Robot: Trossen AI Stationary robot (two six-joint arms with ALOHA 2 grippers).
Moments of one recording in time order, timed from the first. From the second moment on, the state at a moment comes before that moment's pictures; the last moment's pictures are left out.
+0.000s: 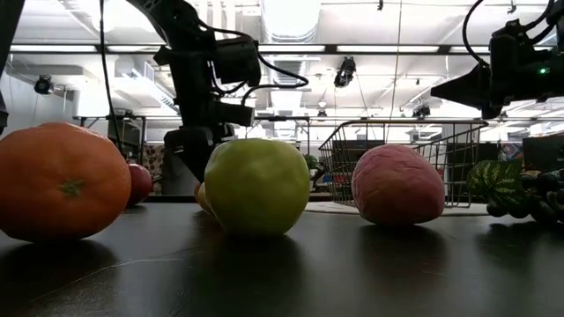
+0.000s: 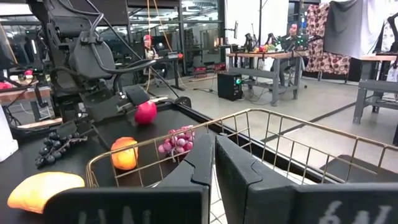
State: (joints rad) left arm 0.19 1.69 1.08 -0.65 -0.20 0.24; right arm -0.08 0.06 0.01 0.09 0.42 0.03
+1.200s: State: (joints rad) left arm 0.04 1.25 0.79 0.30 -0.25 0.06; right arm -0.08 0.06 0.01 0.21 0.38 0.01
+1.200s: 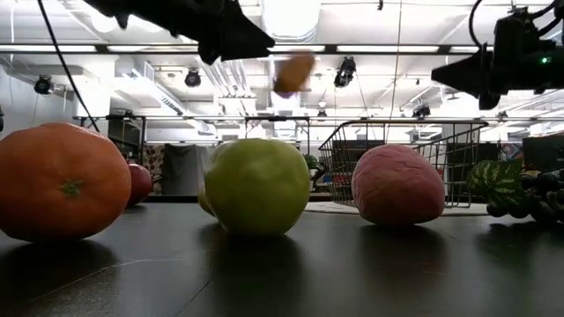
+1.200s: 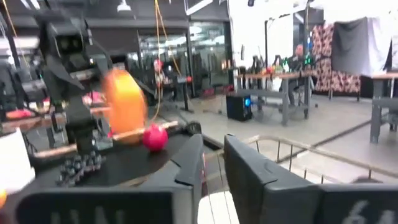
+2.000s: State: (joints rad) left arm 0.08 1.39 0.77 0.53 -0.29 0.13; right arm -0.08 0.09 0.06 0.34 0.31 0.05
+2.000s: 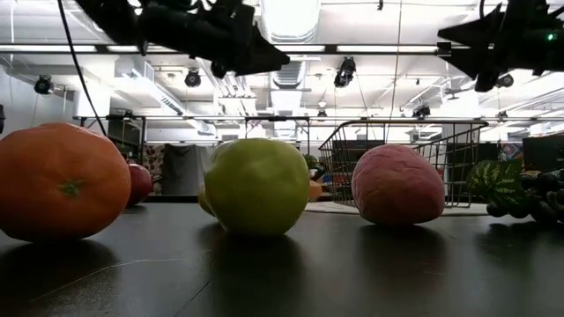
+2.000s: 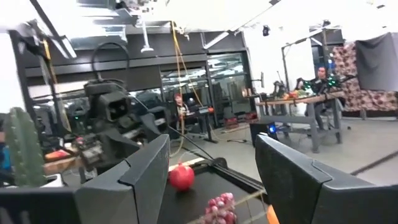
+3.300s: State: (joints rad) left arm 0.55 2.02 1.48 -0.10 0.00 0.32; right arm -0.08 0.28 0.26 0.13 0.34 0.05
